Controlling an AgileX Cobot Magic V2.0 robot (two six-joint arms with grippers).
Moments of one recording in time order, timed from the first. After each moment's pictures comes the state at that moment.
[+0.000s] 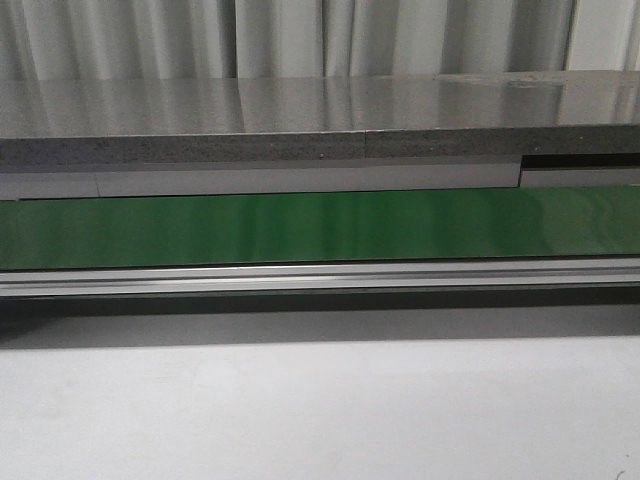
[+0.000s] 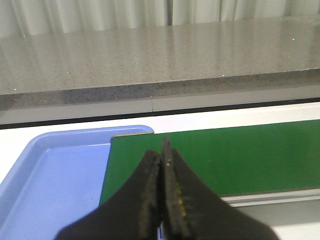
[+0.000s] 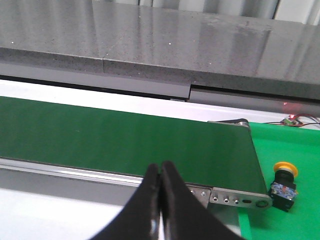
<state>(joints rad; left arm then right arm) -0.01 0.27 -0.30 -0.09 0.26 0.13 0.02 0.22 -0.33 0.11 0.36 -0.17</state>
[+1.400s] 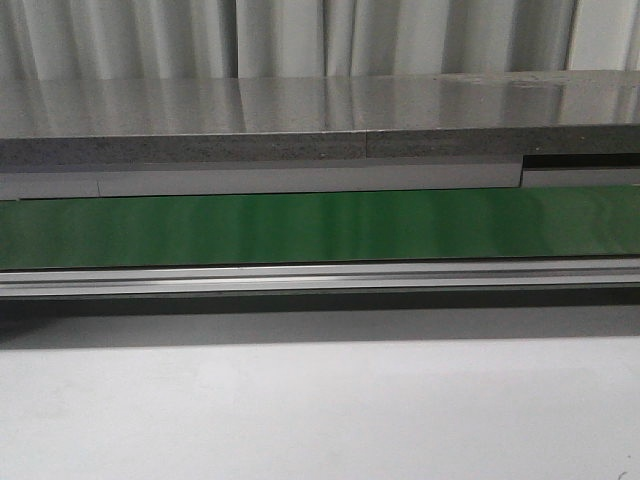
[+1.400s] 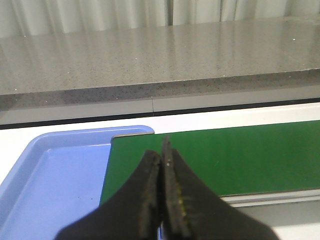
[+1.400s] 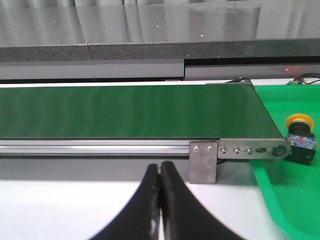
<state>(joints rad) -0.01 0.27 -0.30 -0.09 0.26 0.13 0.02 -0.01 0.03 0.06 0.18 -0.01</state>
